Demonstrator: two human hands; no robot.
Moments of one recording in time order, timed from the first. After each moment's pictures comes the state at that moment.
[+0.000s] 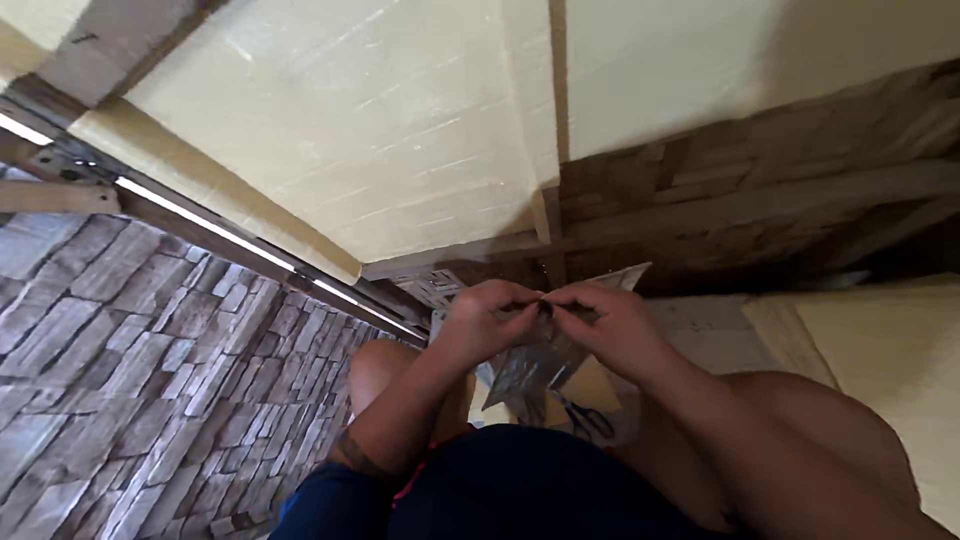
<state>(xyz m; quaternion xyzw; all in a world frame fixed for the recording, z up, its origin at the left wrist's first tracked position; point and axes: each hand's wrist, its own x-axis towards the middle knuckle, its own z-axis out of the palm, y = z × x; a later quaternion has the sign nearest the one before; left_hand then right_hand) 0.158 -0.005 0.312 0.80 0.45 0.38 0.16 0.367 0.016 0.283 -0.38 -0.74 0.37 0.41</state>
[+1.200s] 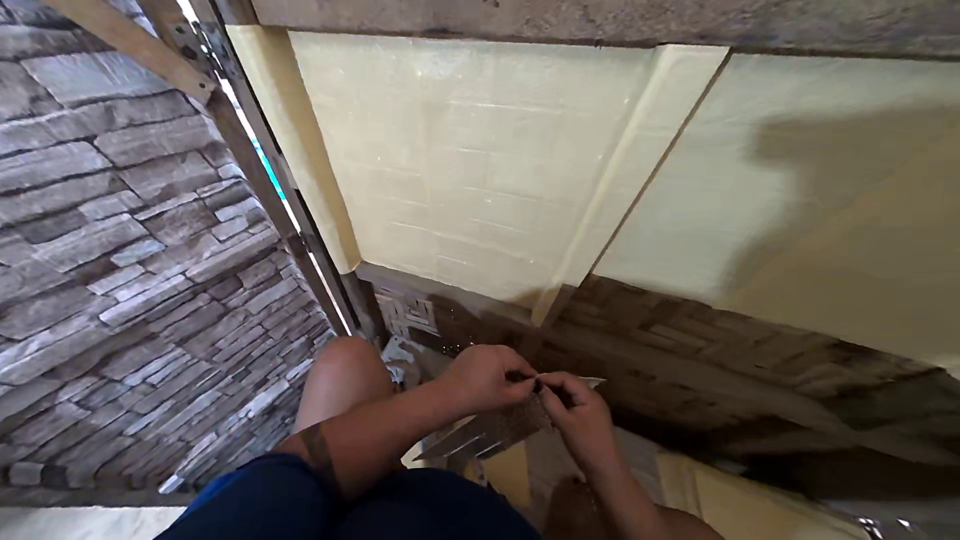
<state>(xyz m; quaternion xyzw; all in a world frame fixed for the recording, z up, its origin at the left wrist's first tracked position) 0.156 -0.026 0.314 0.75 0.53 0.30 0.25 0.353 0.009 0.268 -0.39 -0.72 0.41 0.40</state>
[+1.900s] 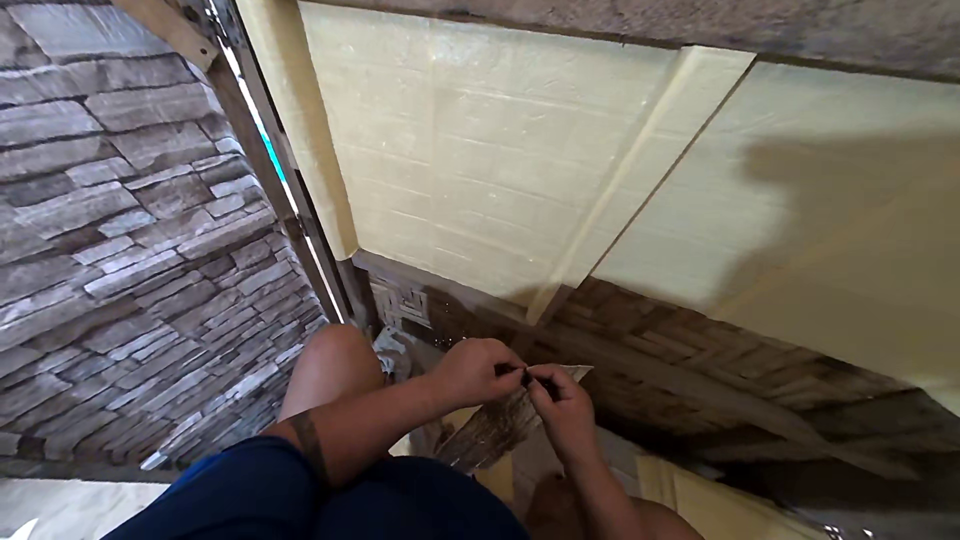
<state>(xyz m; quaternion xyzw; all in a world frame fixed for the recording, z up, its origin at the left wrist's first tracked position) 0.149 -0.026 0.300 0.74 0.53 0.35 0.23 0.339 0.015 0.261 -0.37 -0.71 0.42 0.43</state>
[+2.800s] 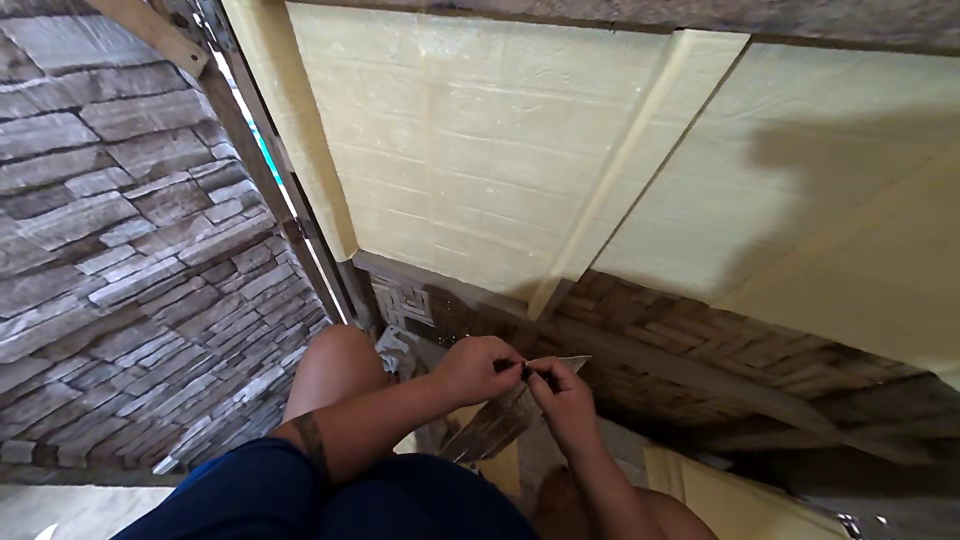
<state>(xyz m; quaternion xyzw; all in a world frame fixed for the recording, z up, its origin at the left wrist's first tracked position) 0.151 -0.025 0.293 0.72 0.54 0.37 0.25 0.339 0.018 0.262 -0.37 -0.70 0.44 0.42</state>
